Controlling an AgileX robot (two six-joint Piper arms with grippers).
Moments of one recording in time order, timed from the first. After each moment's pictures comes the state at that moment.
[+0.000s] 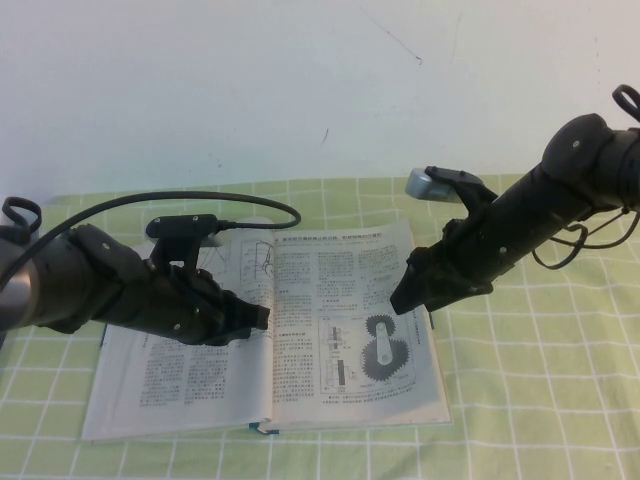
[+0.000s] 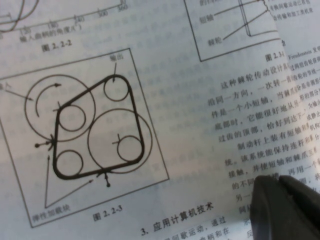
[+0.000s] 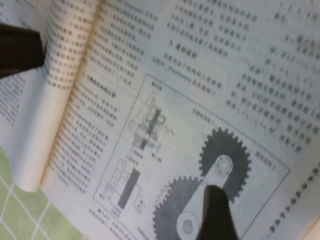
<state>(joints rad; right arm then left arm) 0.30 2.14 -1.52 0.77 0.96 -0.60 -0.23 1.82 -1.00 -0.94 0.41 0.74</state>
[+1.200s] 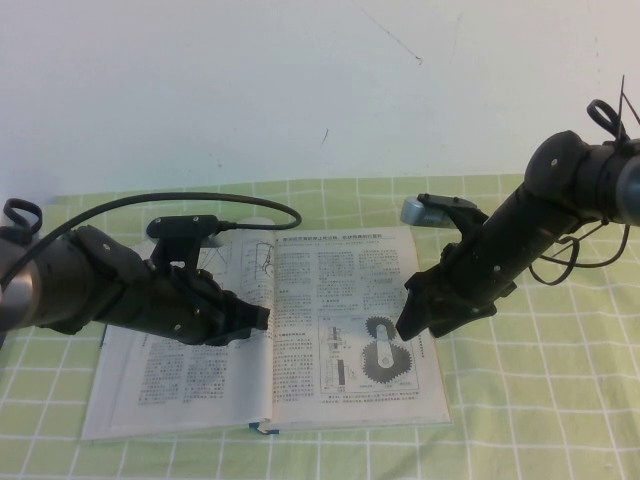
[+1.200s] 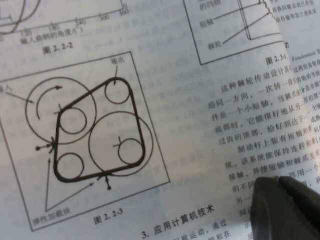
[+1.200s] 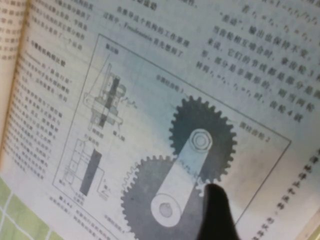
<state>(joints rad) 0.31 2.20 -1.55 0.67 1.00 -0.50 -0.23 1.83 -1.00 -0.95 0.40 0.77</state>
